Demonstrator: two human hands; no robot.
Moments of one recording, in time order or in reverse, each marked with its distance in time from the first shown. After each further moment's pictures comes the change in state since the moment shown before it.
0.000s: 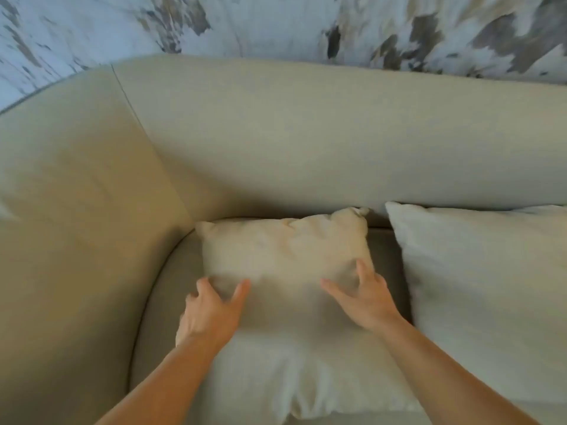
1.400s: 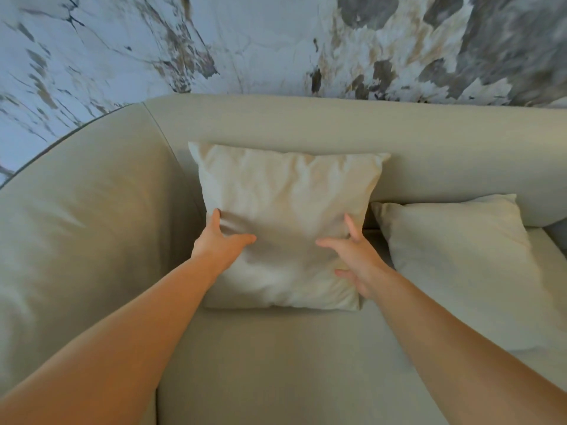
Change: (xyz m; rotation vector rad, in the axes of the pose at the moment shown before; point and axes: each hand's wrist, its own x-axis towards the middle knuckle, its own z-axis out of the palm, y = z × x) left_hand 0.016 0.042 -0.097 -0.380 -0.156 0.261; right_hand -0.049 -0.067 -0.008 0.817 0.015 -0.056
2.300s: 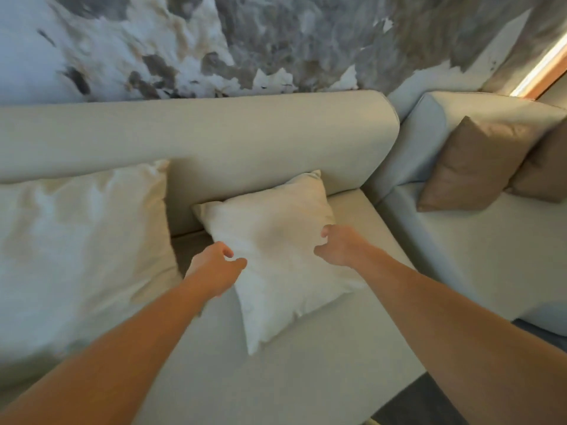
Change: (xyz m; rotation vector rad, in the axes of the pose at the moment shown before) left_hand -0.090 0.121 0.306 0.410 -0.397 0.184; right_hand -0.036 -0.008 -0.350 -1.063 0.242 0.185
